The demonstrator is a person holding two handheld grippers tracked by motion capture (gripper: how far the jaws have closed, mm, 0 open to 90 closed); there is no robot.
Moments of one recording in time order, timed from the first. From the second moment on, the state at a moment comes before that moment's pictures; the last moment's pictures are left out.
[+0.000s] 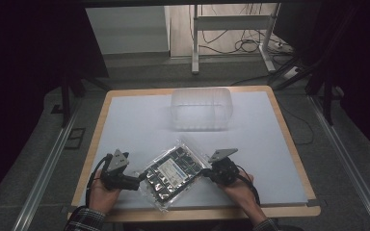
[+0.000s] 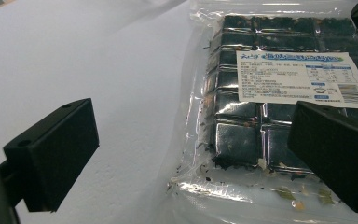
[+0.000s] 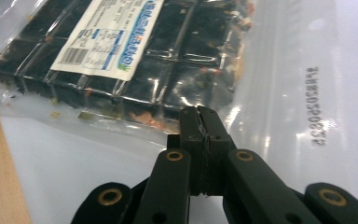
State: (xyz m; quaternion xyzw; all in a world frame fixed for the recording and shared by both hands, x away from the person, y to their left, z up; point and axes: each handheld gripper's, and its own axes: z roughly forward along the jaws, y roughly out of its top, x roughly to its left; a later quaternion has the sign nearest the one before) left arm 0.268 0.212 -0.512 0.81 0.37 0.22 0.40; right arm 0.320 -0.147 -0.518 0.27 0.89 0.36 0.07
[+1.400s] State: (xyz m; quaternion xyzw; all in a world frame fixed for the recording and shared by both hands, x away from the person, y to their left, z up) left arm 0.268 0.210 -0.513 0.81 0.37 0.22 0.39; right arm 0.368 -0.170 -0.516 0.31 0.86 0.40 0.07
